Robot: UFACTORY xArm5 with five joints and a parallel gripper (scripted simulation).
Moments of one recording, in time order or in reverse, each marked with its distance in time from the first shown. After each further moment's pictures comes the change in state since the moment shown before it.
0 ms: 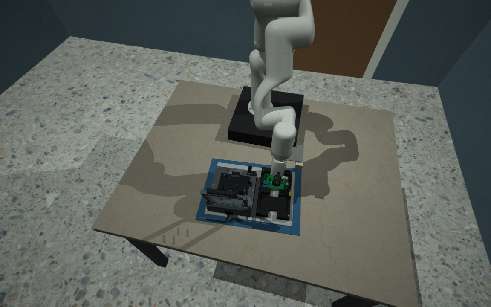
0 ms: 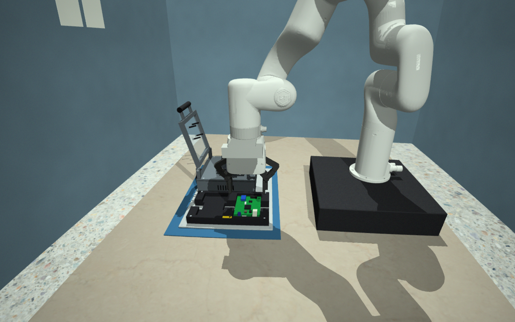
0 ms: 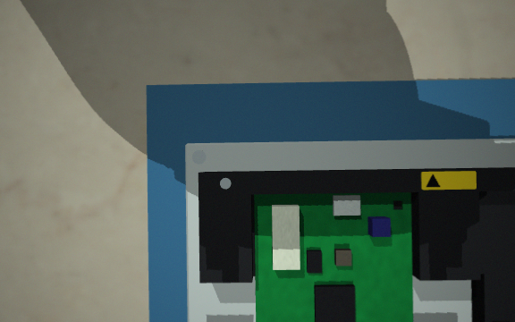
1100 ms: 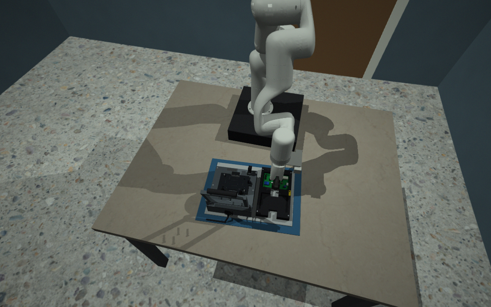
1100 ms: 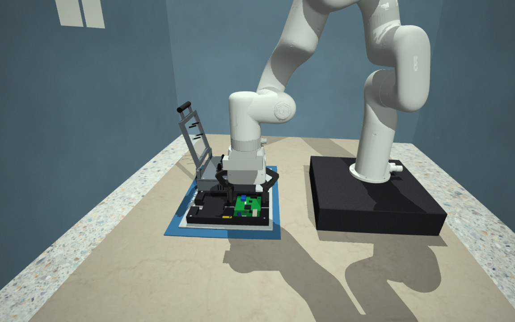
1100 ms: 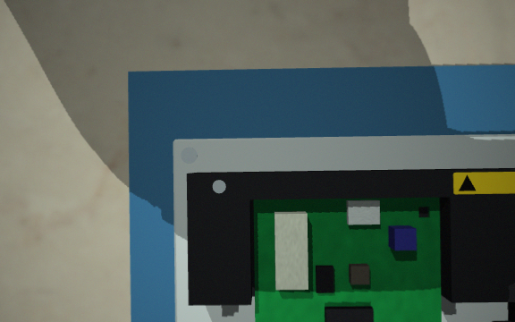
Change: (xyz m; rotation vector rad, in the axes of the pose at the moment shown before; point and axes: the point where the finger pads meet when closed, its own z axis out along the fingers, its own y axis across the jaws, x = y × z) arm 0.000 0.000 0.030 0.001 0.000 0.000
